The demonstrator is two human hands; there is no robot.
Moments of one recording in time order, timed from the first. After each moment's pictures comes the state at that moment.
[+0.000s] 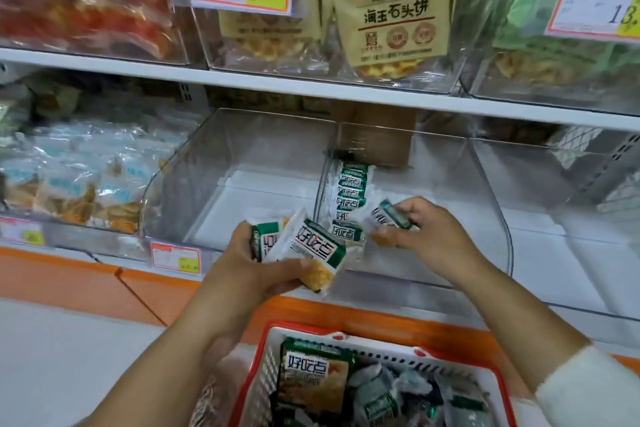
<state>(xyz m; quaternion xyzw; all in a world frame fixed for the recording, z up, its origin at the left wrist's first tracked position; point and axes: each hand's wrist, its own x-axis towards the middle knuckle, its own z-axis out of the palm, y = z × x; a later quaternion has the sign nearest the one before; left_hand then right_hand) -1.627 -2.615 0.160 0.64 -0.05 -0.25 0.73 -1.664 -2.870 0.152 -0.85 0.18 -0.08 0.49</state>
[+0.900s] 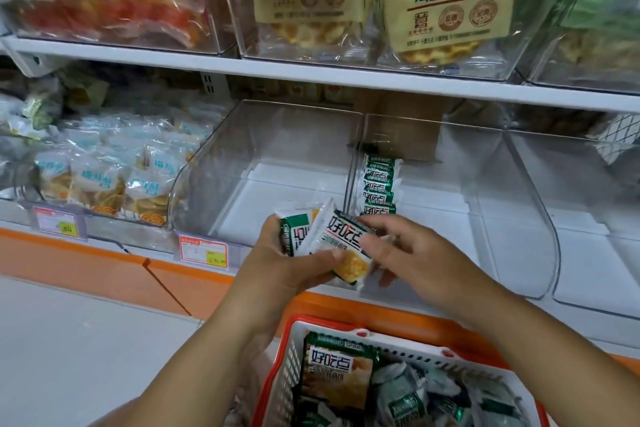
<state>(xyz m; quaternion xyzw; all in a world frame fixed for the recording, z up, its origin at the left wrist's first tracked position) -1.628 -2.617 0.169 0.62 -0.03 -0.25 0.74 -1.685 -2.795 0.185 -0.81 0.06 0.05 0.58</state>
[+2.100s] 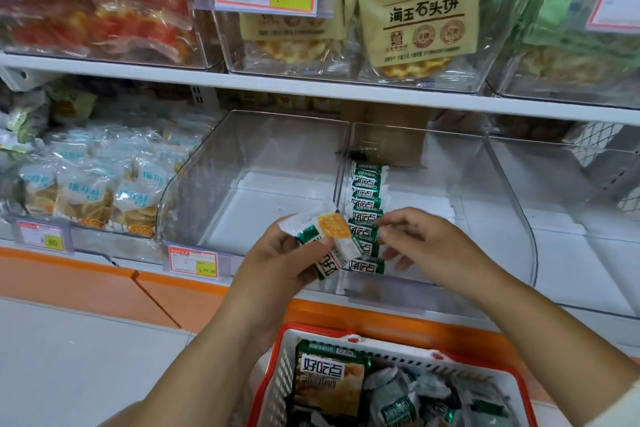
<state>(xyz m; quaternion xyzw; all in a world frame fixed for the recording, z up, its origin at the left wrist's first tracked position) -1.625 -2.629 0.165 0.58 -0.02 -0.26 0.78 -1.673 -2.837 0.171 -0.86 0.14 -0.01 0.50</state>
